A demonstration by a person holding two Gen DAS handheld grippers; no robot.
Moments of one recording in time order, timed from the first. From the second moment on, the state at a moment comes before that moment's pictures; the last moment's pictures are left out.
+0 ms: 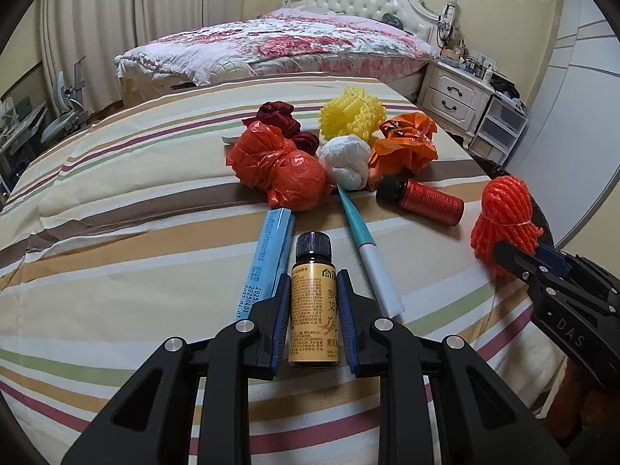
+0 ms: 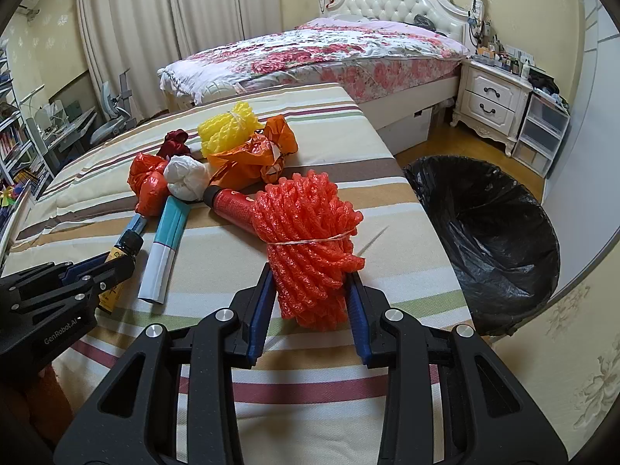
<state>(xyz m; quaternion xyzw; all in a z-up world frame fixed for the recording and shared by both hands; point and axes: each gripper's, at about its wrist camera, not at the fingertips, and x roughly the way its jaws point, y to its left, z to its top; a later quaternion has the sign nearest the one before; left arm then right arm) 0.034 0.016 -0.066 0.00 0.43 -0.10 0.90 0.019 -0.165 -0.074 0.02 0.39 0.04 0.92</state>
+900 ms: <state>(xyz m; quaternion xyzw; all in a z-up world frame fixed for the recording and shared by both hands) 0.046 -0.009 -0.029 0.01 0.36 -0.12 0.93 0.025 -0.188 -0.056 0.03 0.36 0.01 0.93</state>
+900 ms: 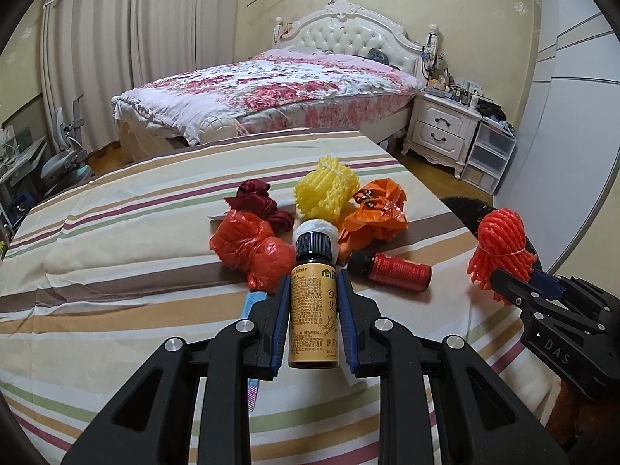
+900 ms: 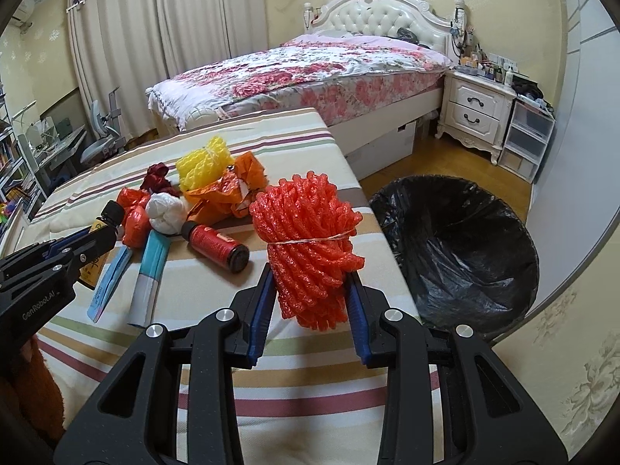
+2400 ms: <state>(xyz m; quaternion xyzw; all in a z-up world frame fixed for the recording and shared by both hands) 0.149 -0.213 -0.058 0.10 0.35 -0.21 0.91 0.097 -0.353 -0.074 0.10 0.36 -0.14 0.92</state>
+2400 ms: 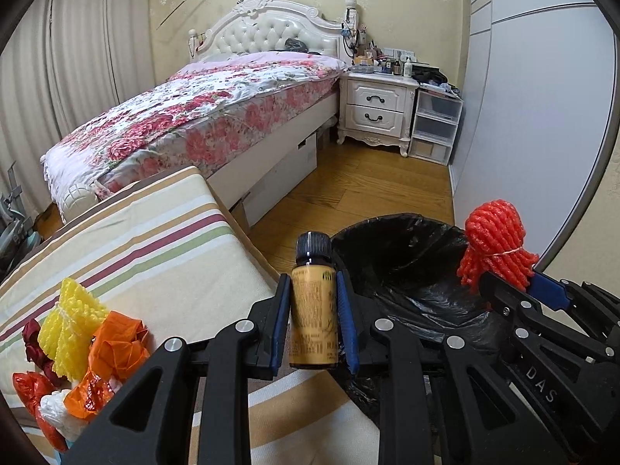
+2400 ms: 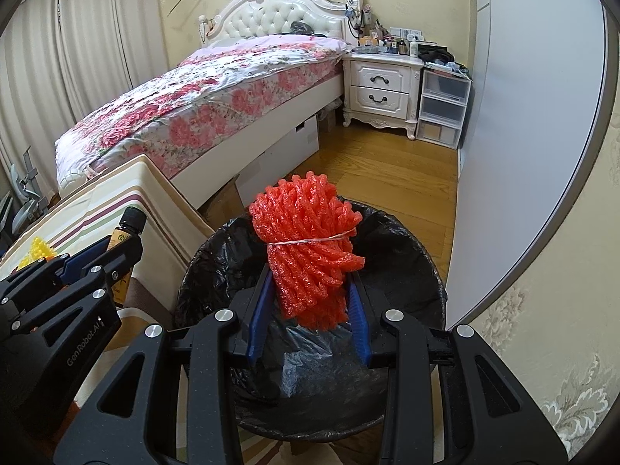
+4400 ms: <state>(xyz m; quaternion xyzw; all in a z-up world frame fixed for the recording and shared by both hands) 0.107 0.044 -0.048 -0.02 0.37 0.01 0.93 0.093 -0.186 -0.056 0.02 0.36 -0.01 0.93</state>
